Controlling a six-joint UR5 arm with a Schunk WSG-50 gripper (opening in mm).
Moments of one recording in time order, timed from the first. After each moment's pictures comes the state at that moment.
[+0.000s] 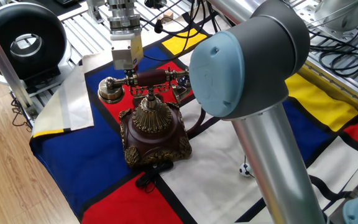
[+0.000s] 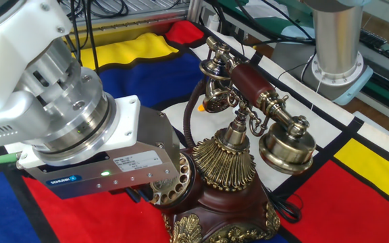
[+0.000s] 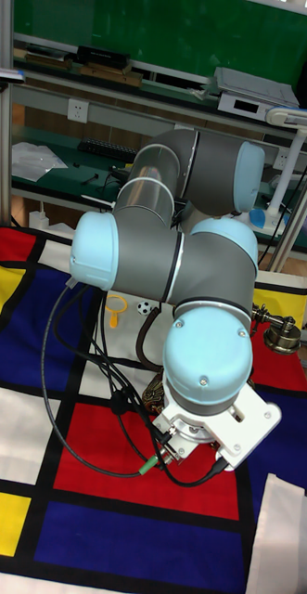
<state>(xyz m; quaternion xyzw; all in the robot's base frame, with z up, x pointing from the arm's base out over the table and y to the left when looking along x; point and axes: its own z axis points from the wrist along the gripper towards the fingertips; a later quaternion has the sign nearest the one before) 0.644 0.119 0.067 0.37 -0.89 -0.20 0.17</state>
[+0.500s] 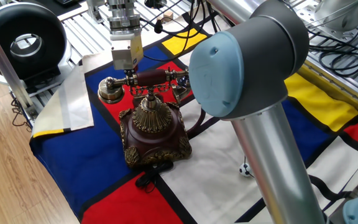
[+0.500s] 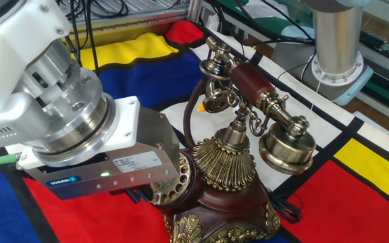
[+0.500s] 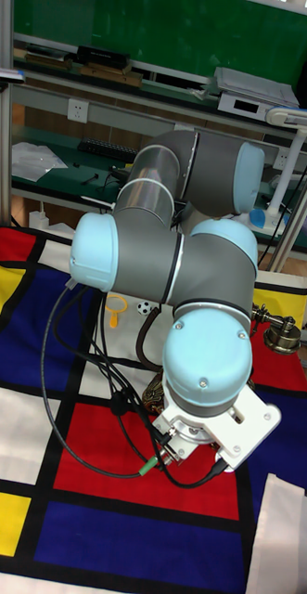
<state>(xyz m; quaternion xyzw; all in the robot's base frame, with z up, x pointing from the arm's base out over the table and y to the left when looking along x) 0.645 0.118 0.067 0.37 -0.89 -0.20 0.17</state>
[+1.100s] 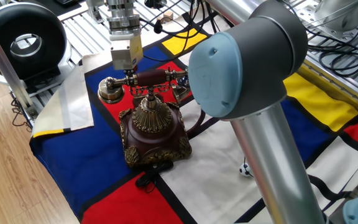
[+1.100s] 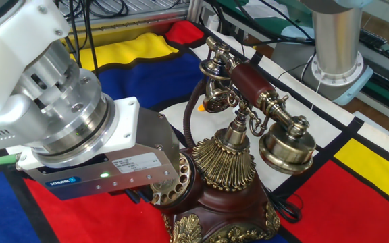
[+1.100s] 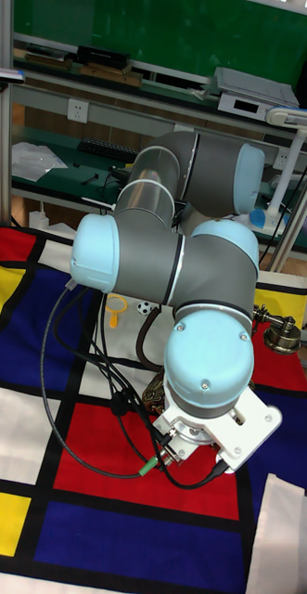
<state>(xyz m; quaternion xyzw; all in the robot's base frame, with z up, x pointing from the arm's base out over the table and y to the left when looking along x) 0.645 0.119 0.066 0.37 -0.89 -0.20 0.17</state>
